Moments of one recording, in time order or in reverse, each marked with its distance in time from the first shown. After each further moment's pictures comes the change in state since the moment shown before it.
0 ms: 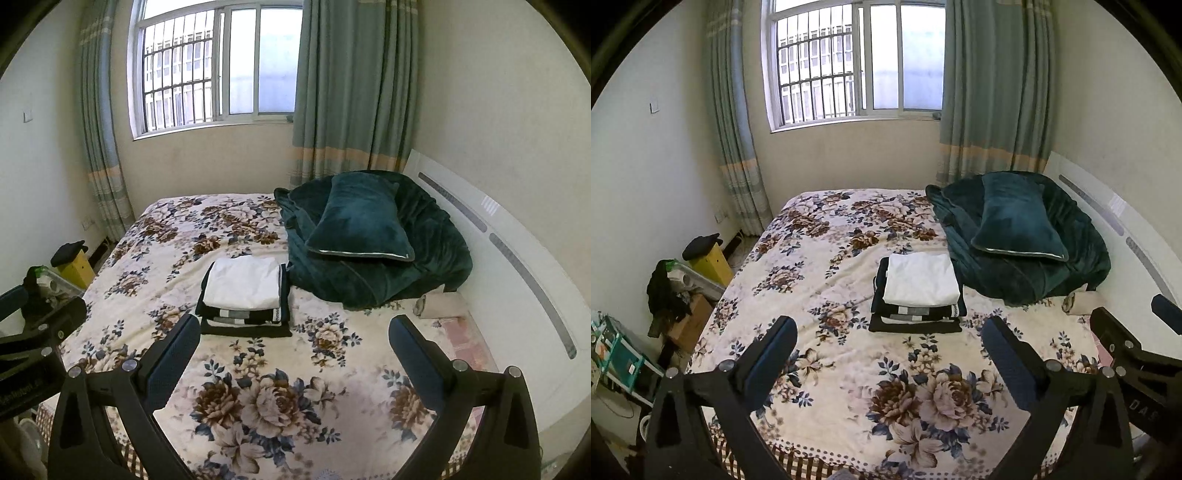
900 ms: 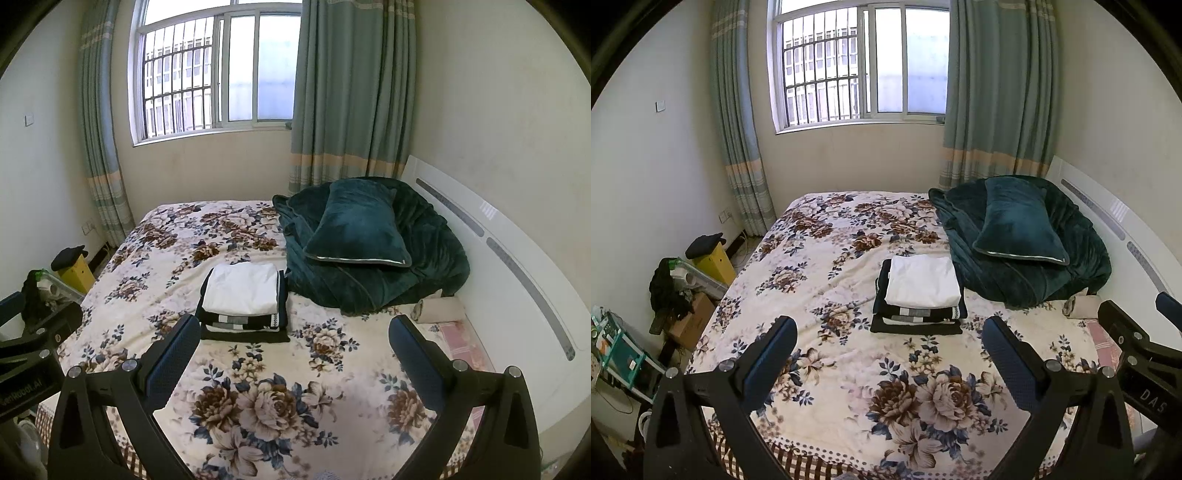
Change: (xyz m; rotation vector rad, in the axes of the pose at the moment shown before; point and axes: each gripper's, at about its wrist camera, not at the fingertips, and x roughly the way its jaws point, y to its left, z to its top) left arm -0.007 0.005 0.000 -0.009 -0.014 0.005; right arm 0.000 -0.002 0.006 0.006 -0.018 0.004
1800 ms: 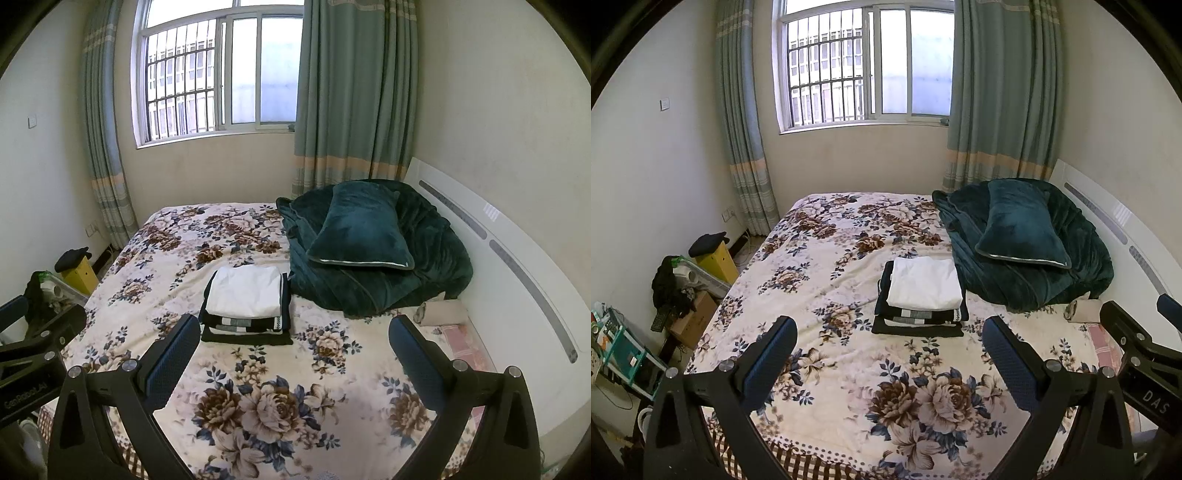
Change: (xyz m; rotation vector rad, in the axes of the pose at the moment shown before) left arm -0.003 -0.005 -0.002 -0.007 -0.004 0.013; right arm 0.002 0.003 0.005 -0.002 -0.005 0.012
